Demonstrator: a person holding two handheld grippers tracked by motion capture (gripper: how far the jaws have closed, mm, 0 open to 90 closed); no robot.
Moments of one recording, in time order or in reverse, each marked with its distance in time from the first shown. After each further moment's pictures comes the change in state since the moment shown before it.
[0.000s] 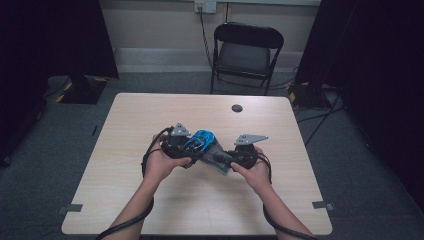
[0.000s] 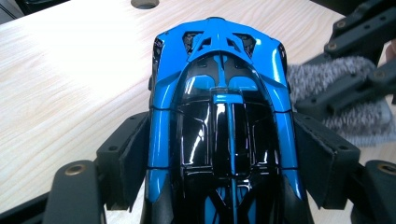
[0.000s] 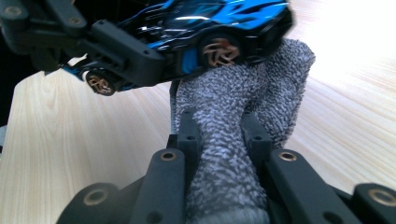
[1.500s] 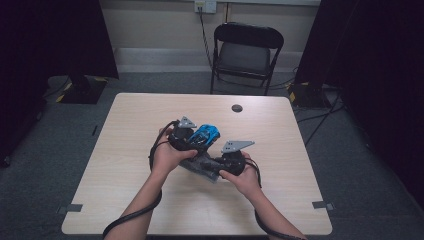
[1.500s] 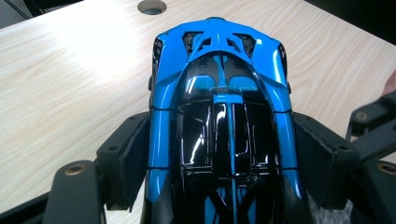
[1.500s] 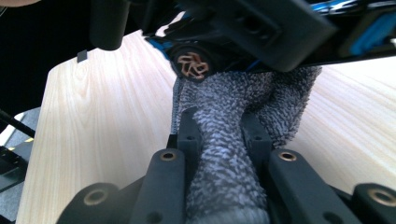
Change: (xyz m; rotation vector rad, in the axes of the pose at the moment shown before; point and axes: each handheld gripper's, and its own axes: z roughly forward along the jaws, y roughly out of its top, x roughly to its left) left arm 0.004 0.019 0.015 0.018 0.022 -0.028; right arm 0.026 -0.004 0.026 0.019 0.104 -0.050
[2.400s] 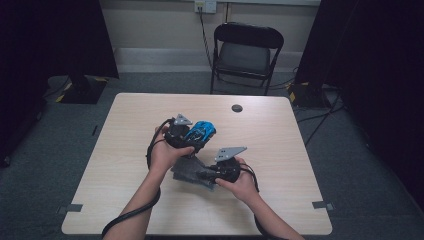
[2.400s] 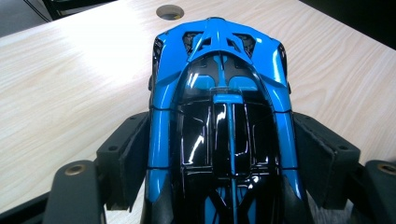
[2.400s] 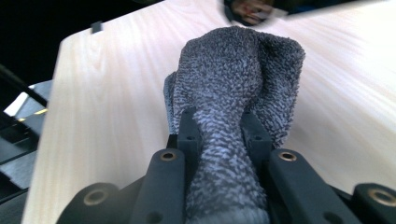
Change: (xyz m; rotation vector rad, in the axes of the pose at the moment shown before) left arm 0.011 0.000 -0.009 -0.029 0.035 -0.033; right arm 0.013 -0.009 0.009 0.068 0.044 -0.061
